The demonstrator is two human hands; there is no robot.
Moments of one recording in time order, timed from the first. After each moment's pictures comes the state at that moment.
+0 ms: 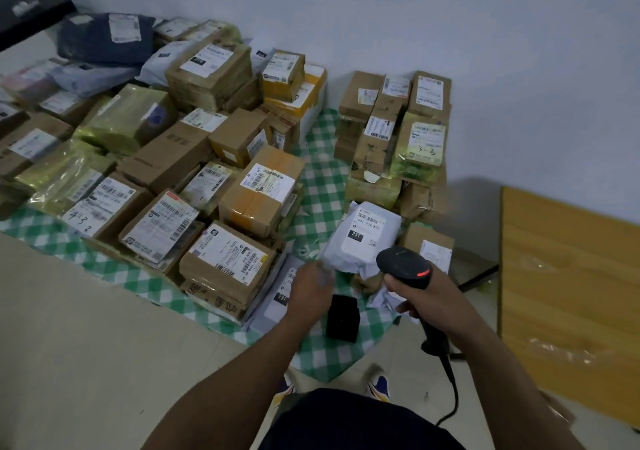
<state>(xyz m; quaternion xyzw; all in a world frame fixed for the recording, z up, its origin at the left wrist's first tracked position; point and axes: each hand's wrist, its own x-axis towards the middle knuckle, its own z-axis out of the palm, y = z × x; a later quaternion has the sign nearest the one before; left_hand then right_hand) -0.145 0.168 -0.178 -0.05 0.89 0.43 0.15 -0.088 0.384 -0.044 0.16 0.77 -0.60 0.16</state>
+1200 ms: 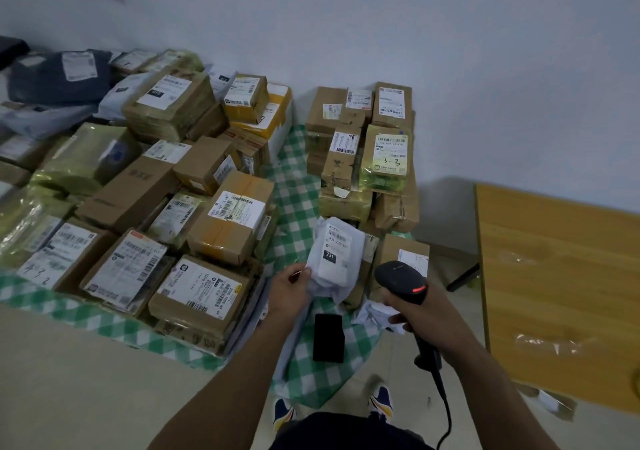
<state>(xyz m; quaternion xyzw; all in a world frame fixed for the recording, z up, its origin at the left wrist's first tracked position) -0.185 0.186 -0.160 -0.16 0.75 0.62 0.13 -0.081 0.418 -0.064 0.21 0.73 -0.64 0.12</state>
